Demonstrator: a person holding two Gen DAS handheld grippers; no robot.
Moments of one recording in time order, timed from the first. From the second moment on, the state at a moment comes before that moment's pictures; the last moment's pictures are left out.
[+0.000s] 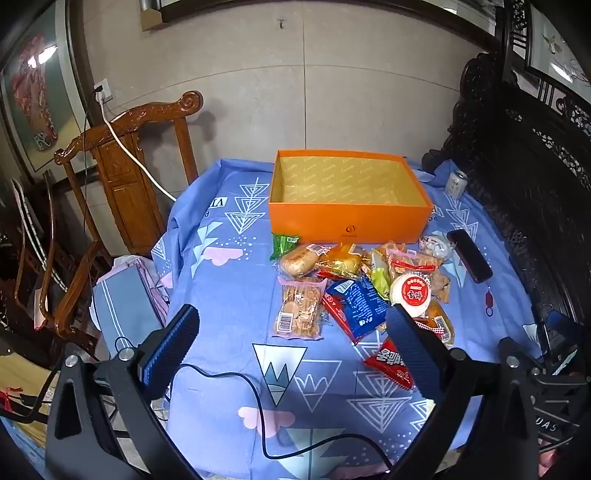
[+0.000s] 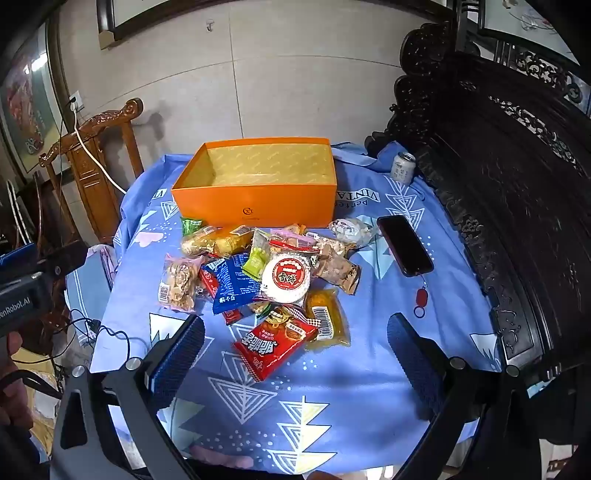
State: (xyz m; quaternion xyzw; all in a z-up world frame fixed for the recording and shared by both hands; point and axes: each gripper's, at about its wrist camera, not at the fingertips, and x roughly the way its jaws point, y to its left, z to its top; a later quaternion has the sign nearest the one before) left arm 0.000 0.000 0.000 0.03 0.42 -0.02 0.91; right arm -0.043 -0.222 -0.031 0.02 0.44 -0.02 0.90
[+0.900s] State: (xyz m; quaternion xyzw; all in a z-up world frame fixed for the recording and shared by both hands) left arm -0.005 0.006 0.000 0.03 0.42 -0.02 0.91; right arm -0.046 -0.219 -0.032 0.02 0.44 -0.02 0.90
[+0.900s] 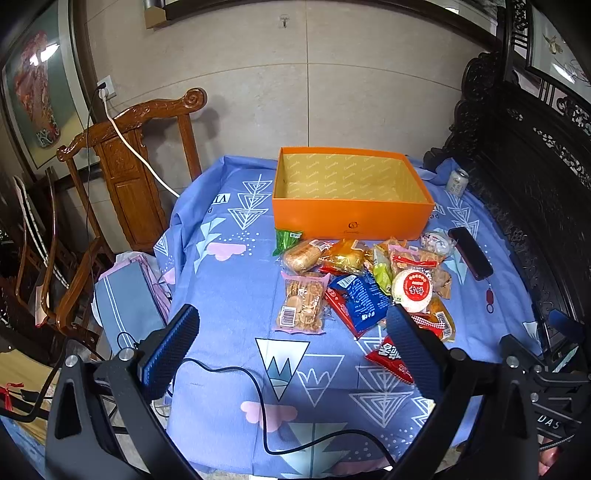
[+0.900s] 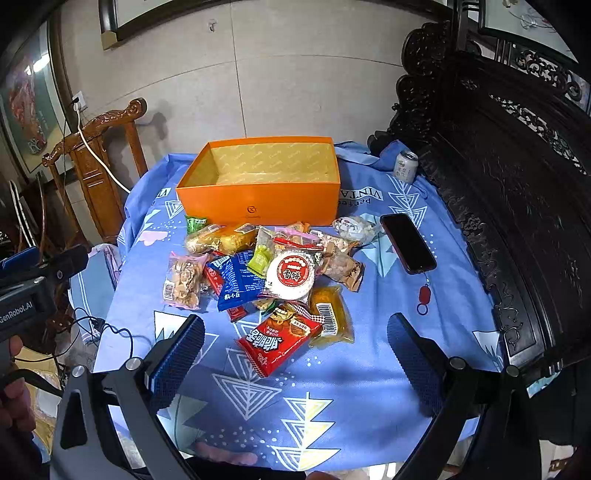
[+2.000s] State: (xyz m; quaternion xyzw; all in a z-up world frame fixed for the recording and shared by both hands) left arm -0.011 0.005 0.000 0.03 0.42 -0.02 0.90; right arm -0.047 -0.218 -0.031 0.02 0.44 -0.02 0.90
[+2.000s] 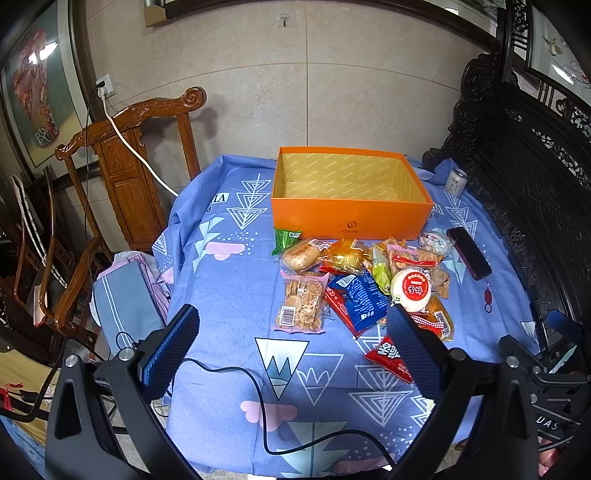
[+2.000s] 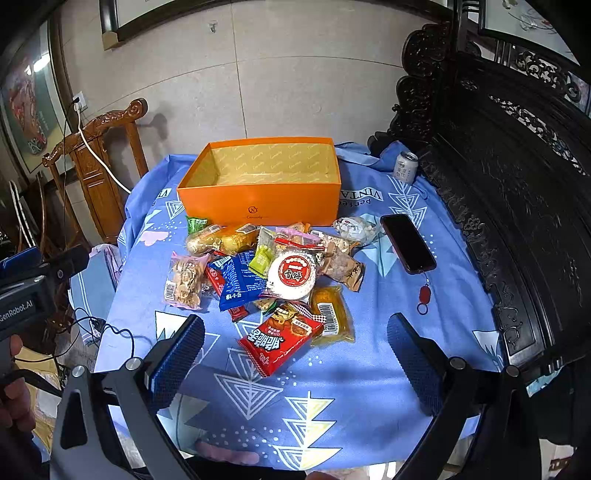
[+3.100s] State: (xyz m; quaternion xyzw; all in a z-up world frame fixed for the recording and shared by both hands) left arm -0.009 -0.001 -0.004 0.03 0.43 -0.02 0.90; right arm -0.048 -0.217 -0.031 0.02 0.44 -0.02 0.90
